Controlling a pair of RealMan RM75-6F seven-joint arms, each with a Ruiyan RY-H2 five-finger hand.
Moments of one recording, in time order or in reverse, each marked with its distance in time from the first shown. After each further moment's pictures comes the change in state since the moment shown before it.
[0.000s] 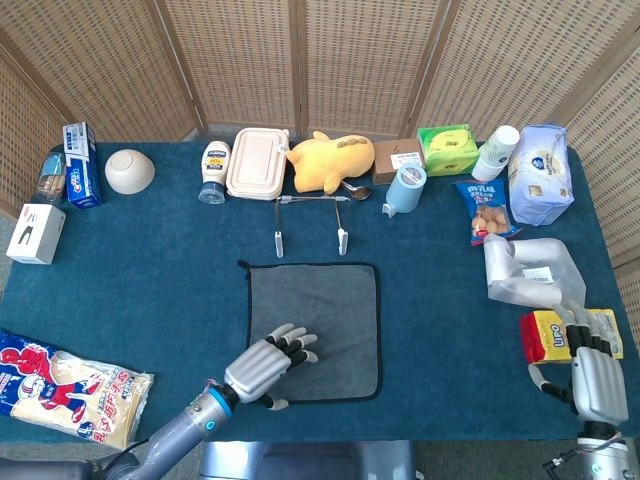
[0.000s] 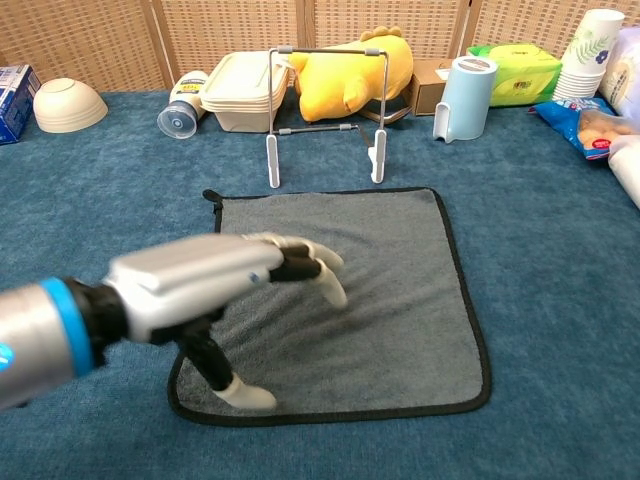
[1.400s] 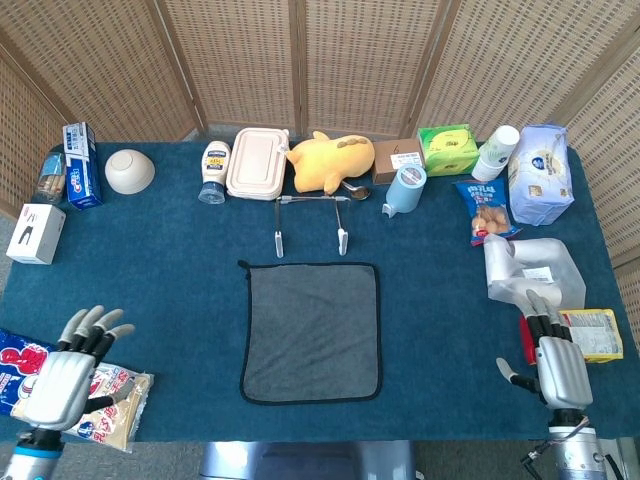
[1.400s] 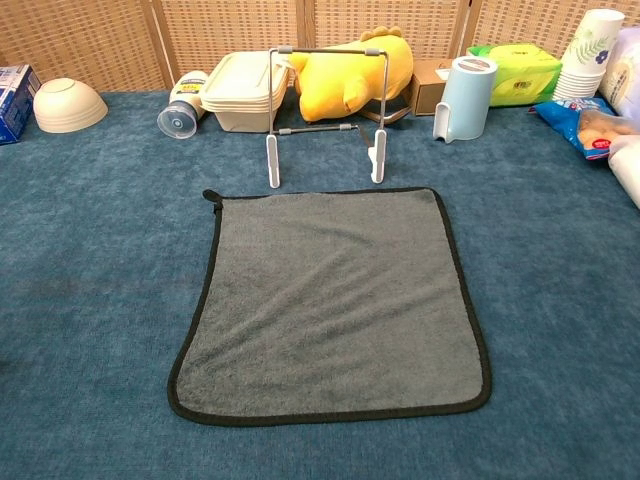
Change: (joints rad) left arm 0.520 0.493 0.121 -0.118 0.349 0.628 -0.229; right arm 0.061 -0.039 -0.008 -0.013 -0.063 -0.043 -0.028
